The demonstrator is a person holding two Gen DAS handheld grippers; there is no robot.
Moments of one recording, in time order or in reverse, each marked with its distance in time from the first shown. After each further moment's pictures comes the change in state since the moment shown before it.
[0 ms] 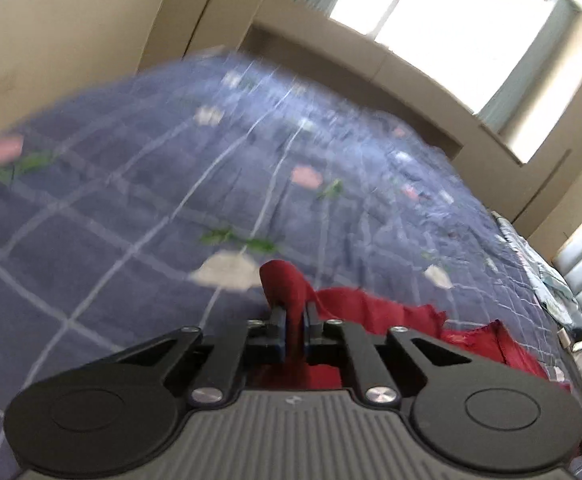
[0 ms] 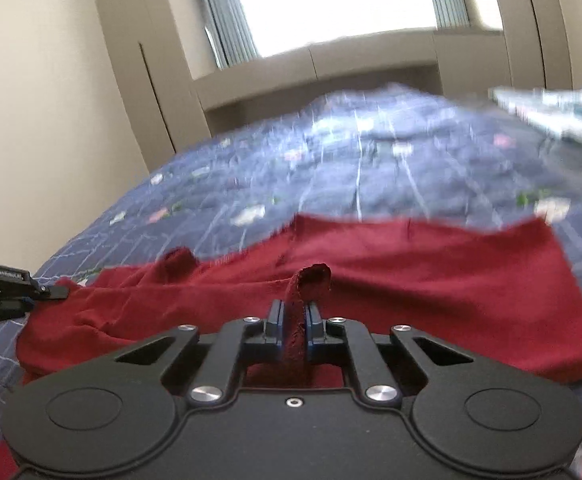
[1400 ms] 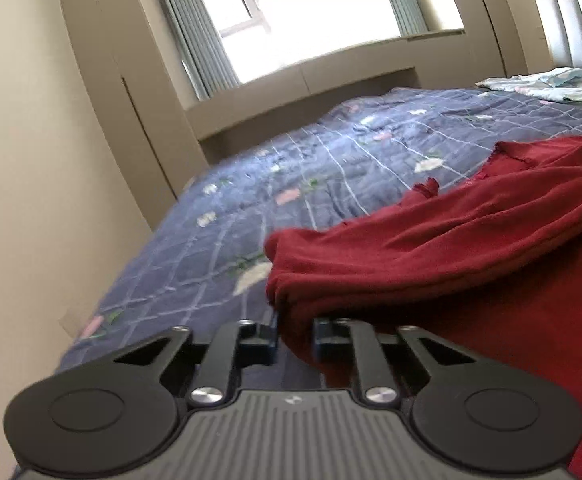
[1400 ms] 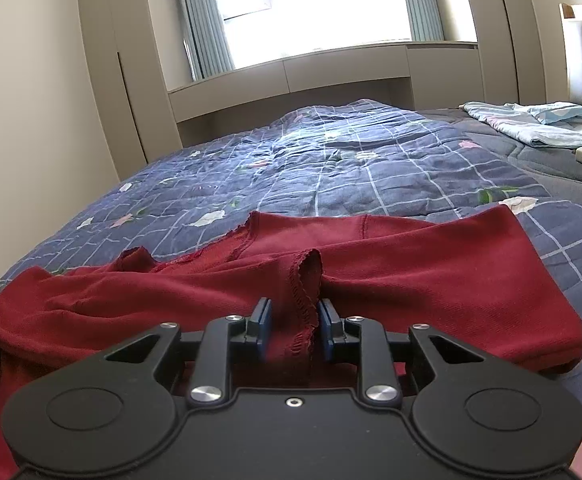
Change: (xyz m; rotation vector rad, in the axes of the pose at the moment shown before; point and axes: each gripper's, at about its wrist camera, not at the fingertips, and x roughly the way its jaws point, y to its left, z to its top) left arm -0.054 -0.079 -0.098 0.738 -0.163 0.334; right arm 0.017 -0.020 -0.022 0.036 0.004 -0.076
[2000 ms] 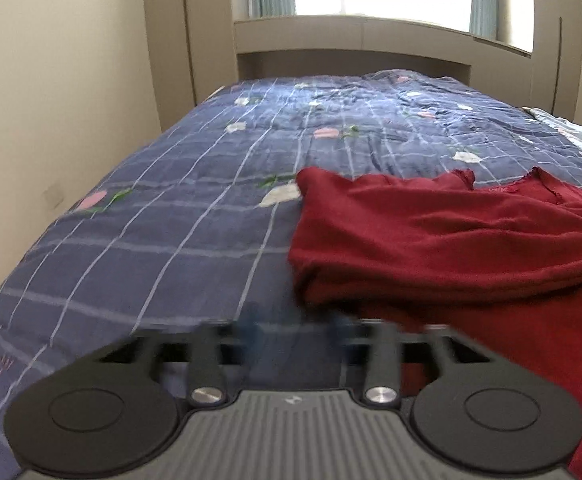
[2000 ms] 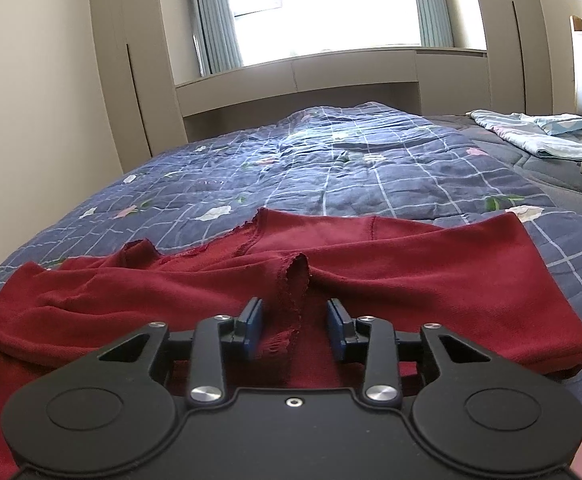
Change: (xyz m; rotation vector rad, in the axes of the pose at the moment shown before) left arm 0.002 0.050 -0.022 -0.337 0.219 -0.077; right arm 0.001 0.008 -0.002 -0.053 0.001 0.006
